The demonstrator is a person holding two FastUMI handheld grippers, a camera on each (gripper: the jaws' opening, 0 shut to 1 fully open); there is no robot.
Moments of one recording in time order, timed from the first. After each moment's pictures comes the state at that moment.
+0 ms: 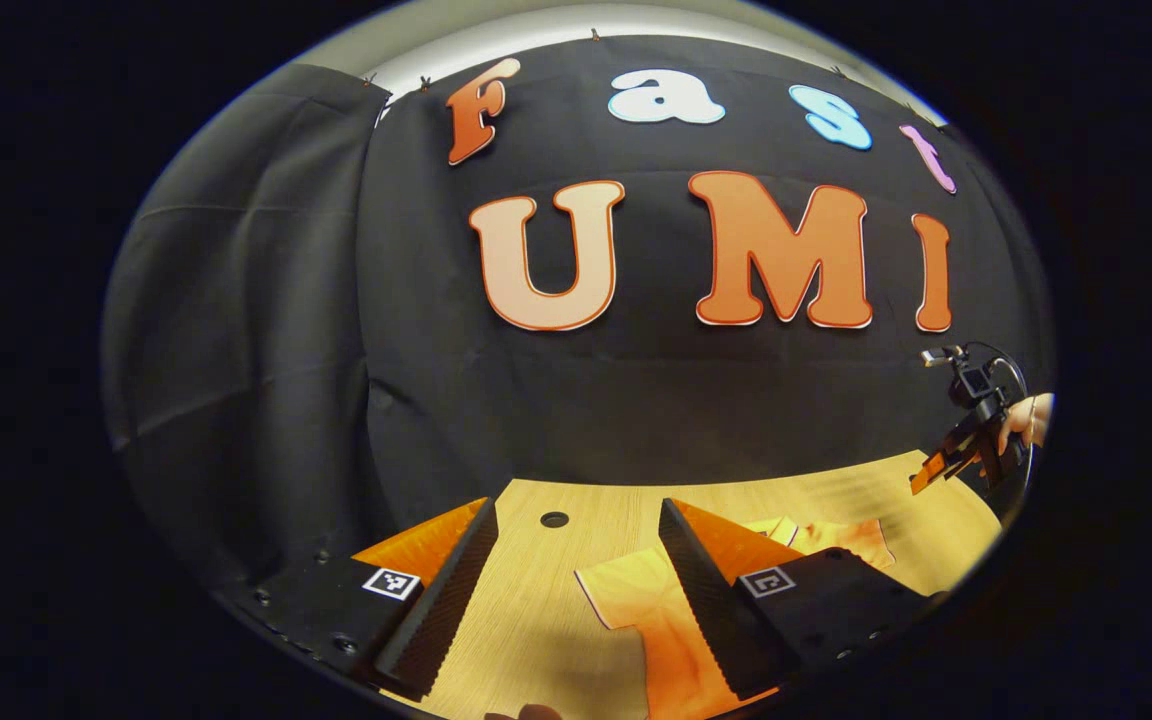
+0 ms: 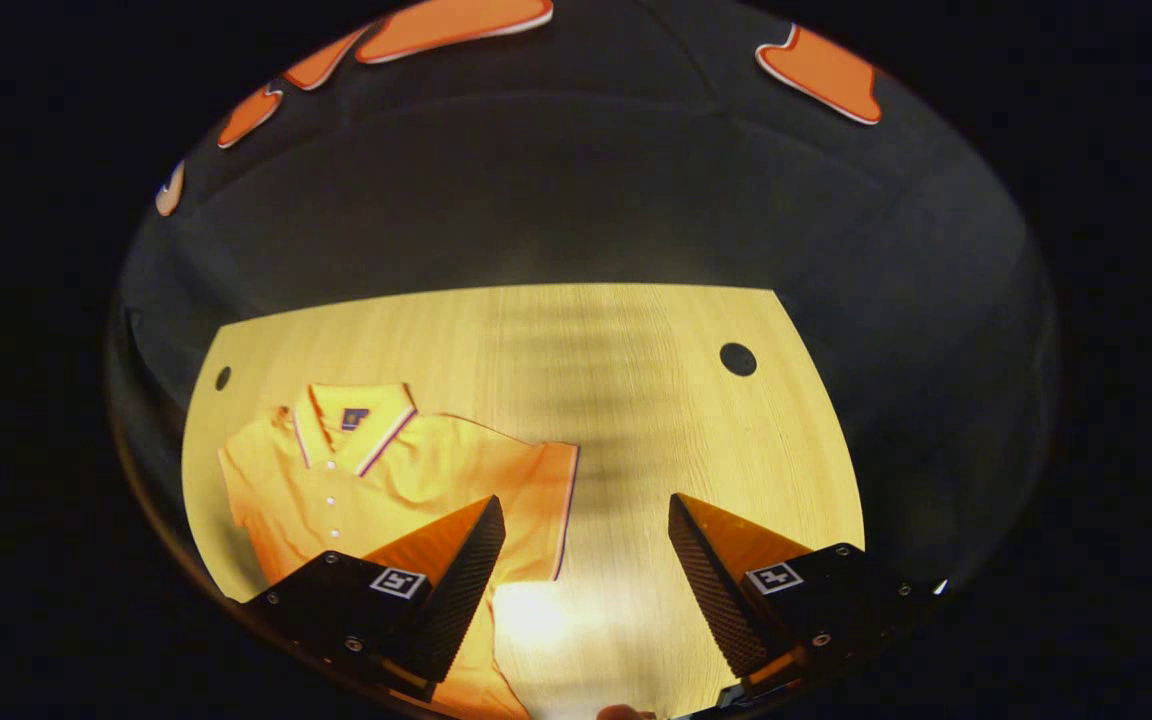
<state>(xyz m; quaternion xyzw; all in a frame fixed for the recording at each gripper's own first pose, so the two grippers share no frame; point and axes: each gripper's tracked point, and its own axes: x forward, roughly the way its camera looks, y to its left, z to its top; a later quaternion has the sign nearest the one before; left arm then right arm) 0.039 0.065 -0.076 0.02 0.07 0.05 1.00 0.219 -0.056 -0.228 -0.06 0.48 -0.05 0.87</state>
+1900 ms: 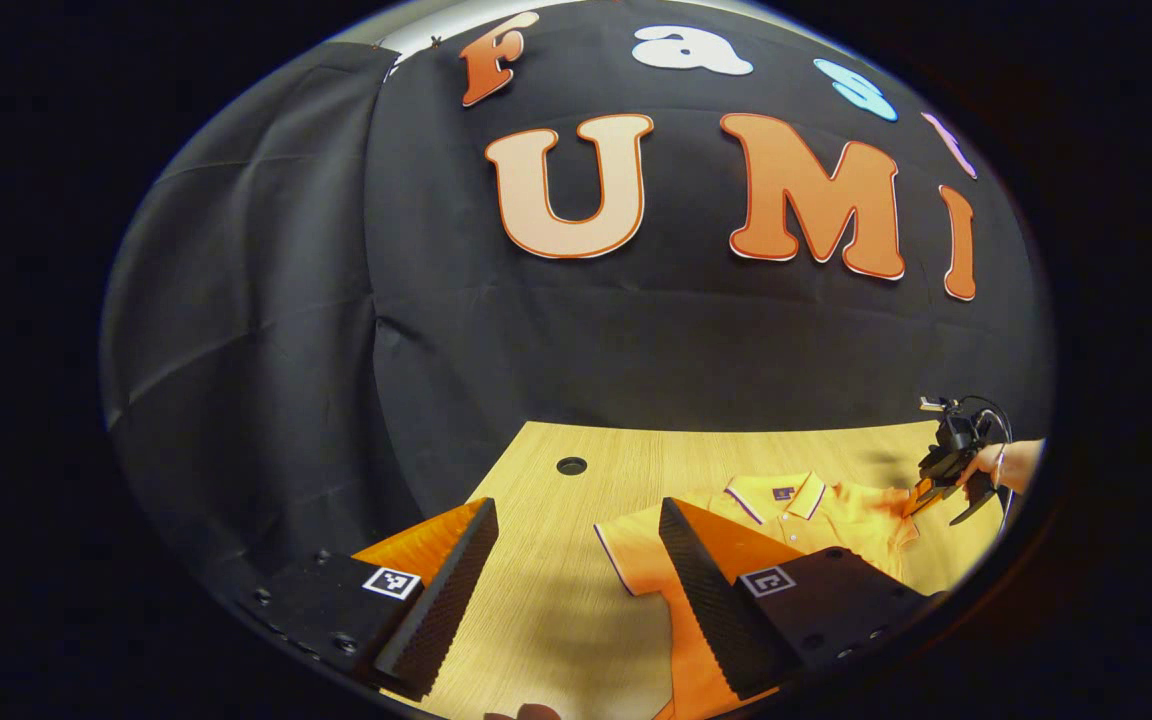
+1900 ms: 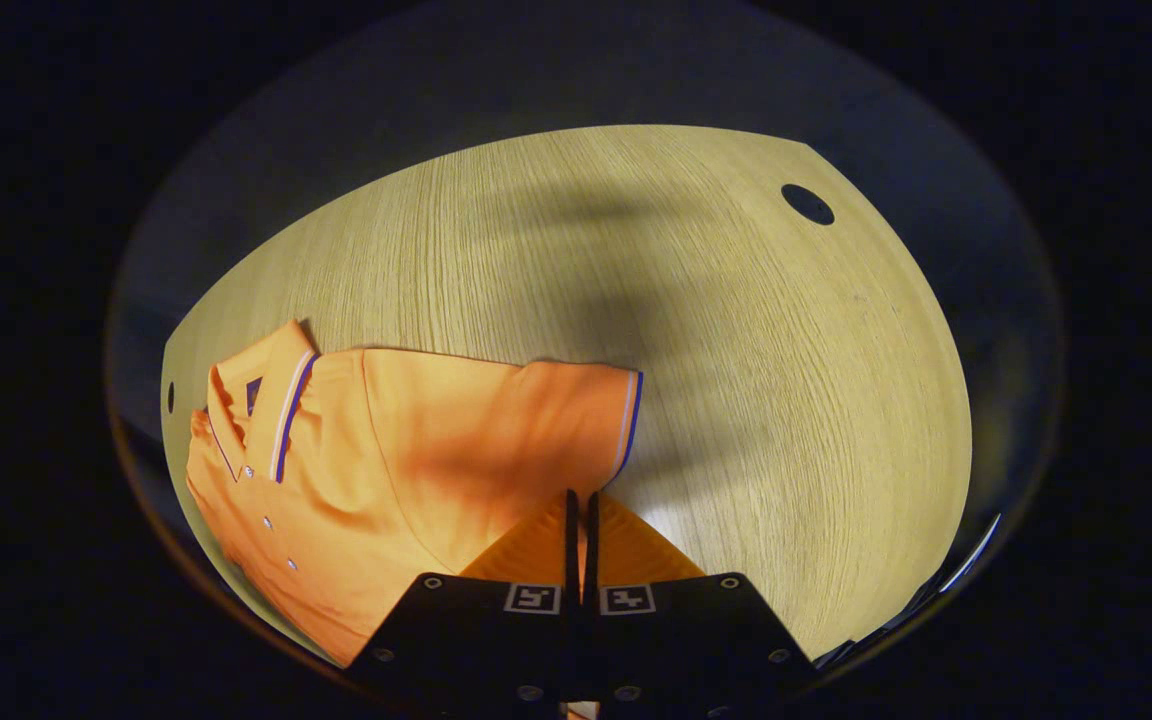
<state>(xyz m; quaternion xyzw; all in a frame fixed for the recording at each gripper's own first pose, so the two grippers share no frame) 0.052 0.097 -0.134 0.01 0.15 0.06 0.99 0.220 -0.033 -0.353 0.03 0.57 -0.08 0.82</state>
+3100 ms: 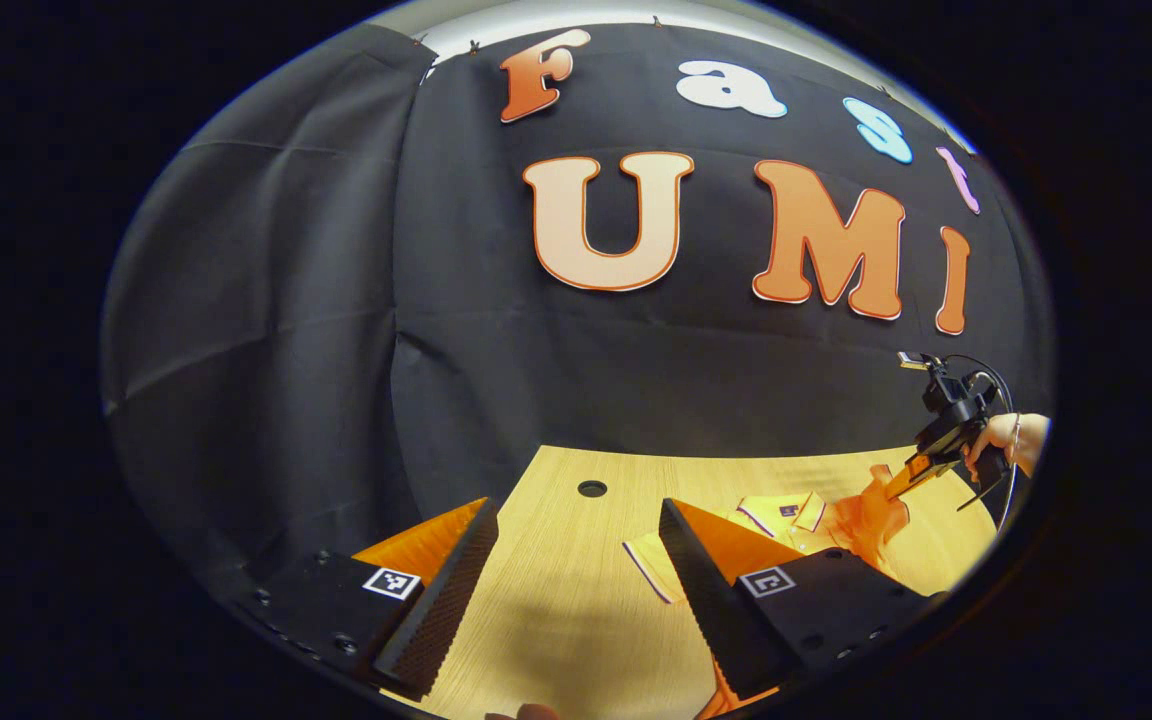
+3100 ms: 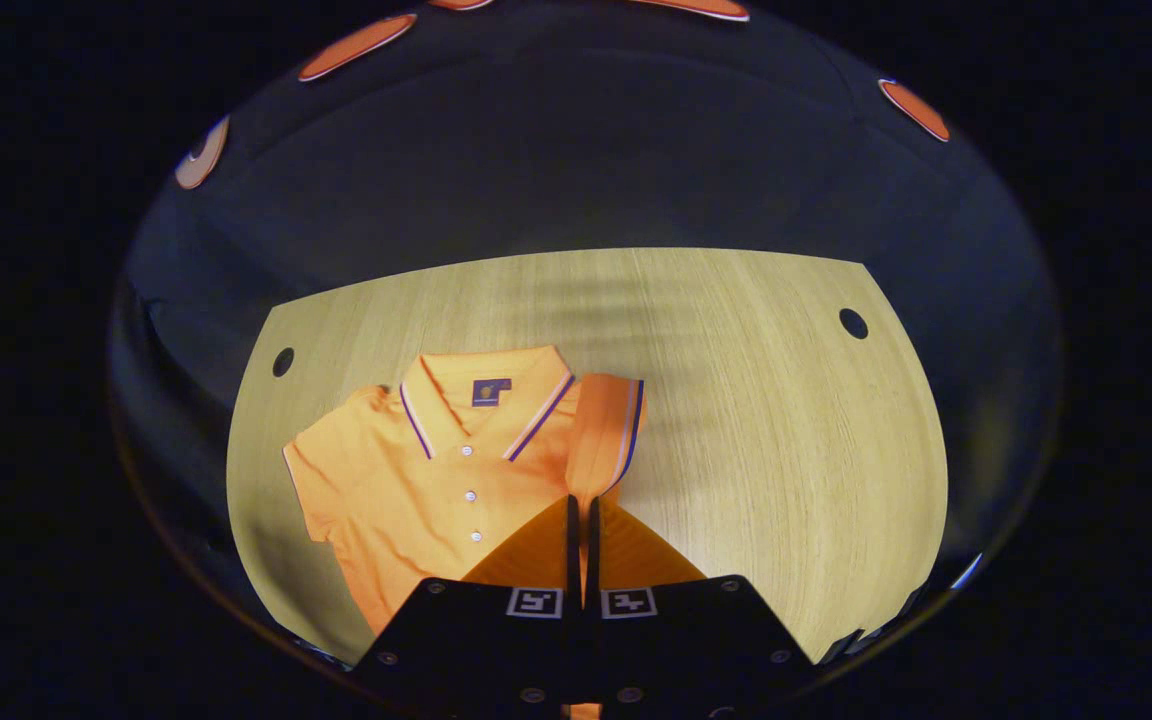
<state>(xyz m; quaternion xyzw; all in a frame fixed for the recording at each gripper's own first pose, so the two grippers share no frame) 0.026 0.176 -0.115 -0.01 0.10 0.04 0.99 0.187 0.129 -0.230 -0.03 0.48 0.02 0.87</state>
